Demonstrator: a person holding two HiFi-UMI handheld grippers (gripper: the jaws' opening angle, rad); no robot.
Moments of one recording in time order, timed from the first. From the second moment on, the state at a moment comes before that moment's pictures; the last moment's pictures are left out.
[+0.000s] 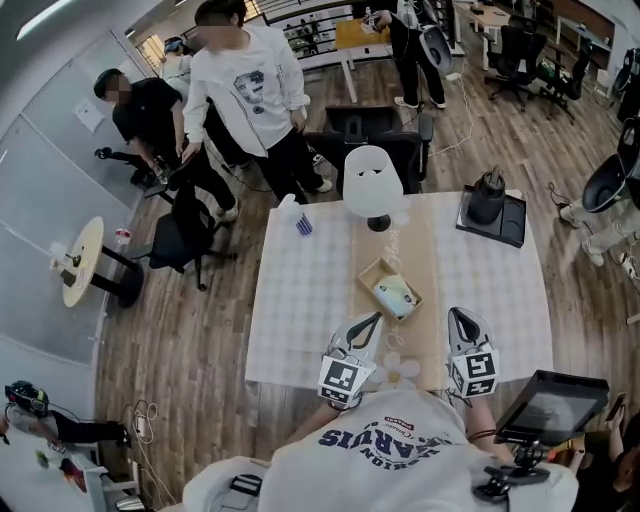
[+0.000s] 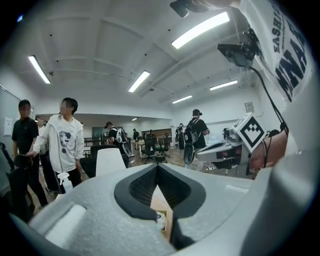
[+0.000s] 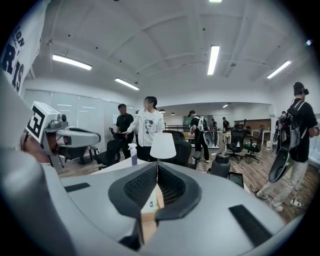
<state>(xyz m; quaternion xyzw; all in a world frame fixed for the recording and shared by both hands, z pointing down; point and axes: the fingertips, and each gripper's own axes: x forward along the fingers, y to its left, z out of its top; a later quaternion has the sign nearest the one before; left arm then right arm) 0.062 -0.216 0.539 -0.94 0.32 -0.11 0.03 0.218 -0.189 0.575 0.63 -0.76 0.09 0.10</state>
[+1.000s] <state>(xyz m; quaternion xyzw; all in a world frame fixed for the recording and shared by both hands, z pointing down) 0.098 -0.330 0.769 -0.85 0.17 -0.50 0.04 0.280 -0.134 0.595 0.71 -0.68 0.13 0.10</state>
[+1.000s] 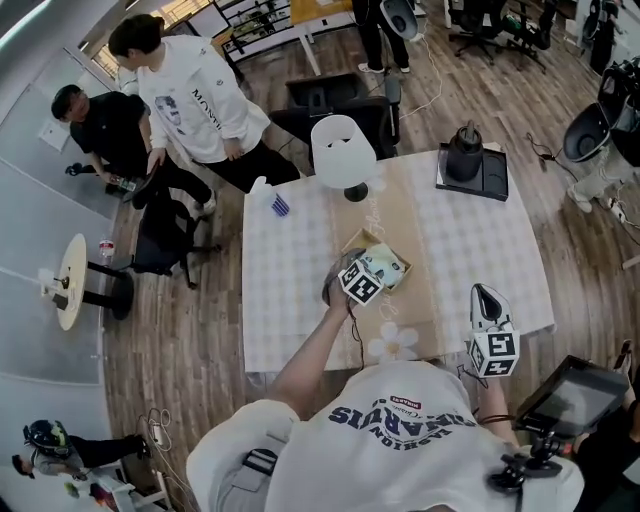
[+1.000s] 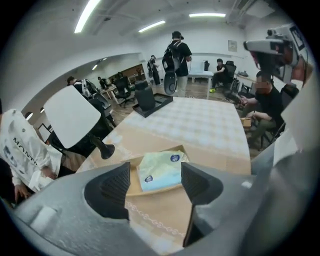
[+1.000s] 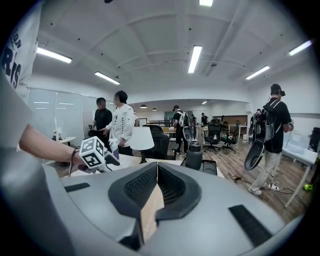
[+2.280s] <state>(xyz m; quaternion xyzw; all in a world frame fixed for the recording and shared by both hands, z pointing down) 0.096 -0.392 0.882 -0.79 0.14 -0.59 -0.07 0.292 -0.112 0.608 0.74 -0.64 0.14 0.11</state>
